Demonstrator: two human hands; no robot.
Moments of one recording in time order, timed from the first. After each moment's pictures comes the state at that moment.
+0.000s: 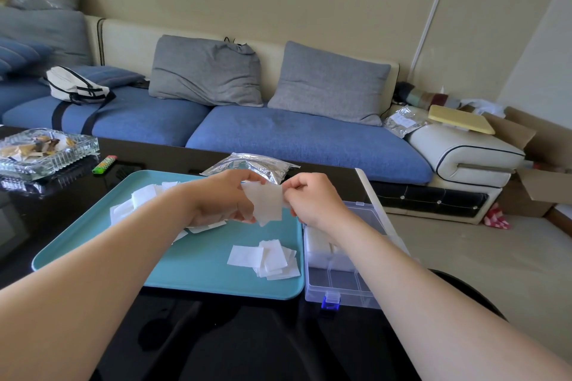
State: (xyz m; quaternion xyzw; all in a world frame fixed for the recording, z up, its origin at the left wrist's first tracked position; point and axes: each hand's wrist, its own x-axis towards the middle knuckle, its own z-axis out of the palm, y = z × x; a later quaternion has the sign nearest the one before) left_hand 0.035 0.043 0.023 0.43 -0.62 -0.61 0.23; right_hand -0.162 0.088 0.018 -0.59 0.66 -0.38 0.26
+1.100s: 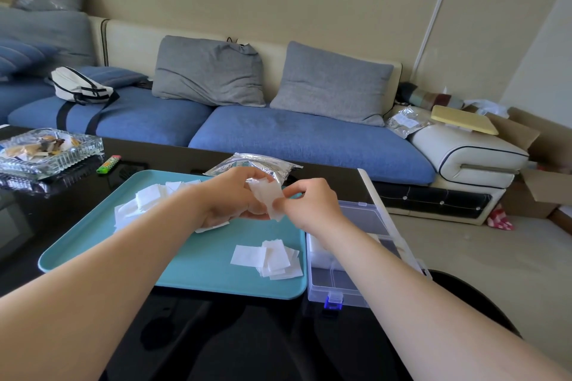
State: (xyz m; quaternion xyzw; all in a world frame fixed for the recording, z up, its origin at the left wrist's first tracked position) left_hand 0.023 0.048 0.021 0.42 -0.61 -0.60 0.29; right_hand -0.150 0.095 0.015 -0.54 0.70 -0.38 0.27
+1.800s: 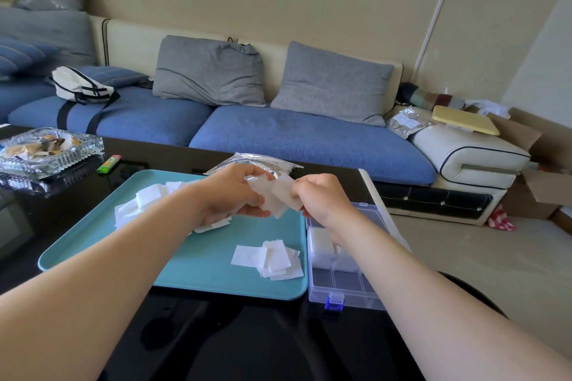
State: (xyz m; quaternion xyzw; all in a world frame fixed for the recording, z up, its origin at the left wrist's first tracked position) left_hand 0.025 0.044 0.024 0.44 -0.61 -0.59 0.30; right_hand -0.165 0.086 0.019 -0.51 0.68 -0.42 0.32
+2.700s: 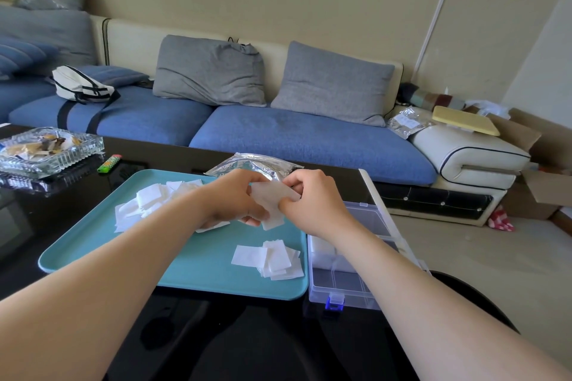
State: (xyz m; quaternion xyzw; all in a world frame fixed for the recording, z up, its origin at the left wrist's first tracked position) left_hand 0.025 0.050 0.020 0.46 -0.70 -0.49 0.25; right_hand -0.160 0.093 0.018 -0.68 0.63 -0.36 0.14
